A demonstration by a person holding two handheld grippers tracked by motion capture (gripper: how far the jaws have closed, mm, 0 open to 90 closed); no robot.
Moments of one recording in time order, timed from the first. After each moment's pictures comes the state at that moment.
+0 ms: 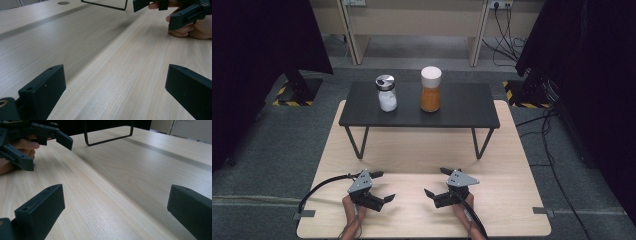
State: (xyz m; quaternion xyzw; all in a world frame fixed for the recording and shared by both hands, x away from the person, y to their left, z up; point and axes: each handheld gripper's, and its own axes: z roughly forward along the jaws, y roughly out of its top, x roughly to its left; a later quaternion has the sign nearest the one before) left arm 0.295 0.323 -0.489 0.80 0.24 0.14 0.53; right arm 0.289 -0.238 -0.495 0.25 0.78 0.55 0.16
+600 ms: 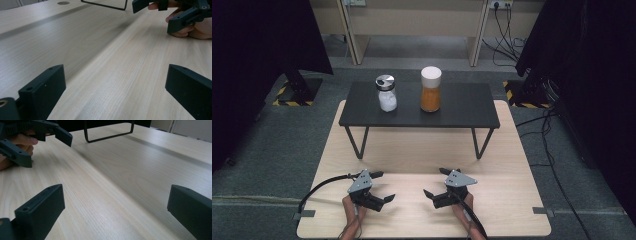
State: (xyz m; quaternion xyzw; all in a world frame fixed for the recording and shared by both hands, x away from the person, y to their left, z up) left arm 0.294 0.323 -0.489 0.80 0.24 0.14 0.53; right arm 0.289 -0.234 -0.492 0.25 0.79 0.54 0.17
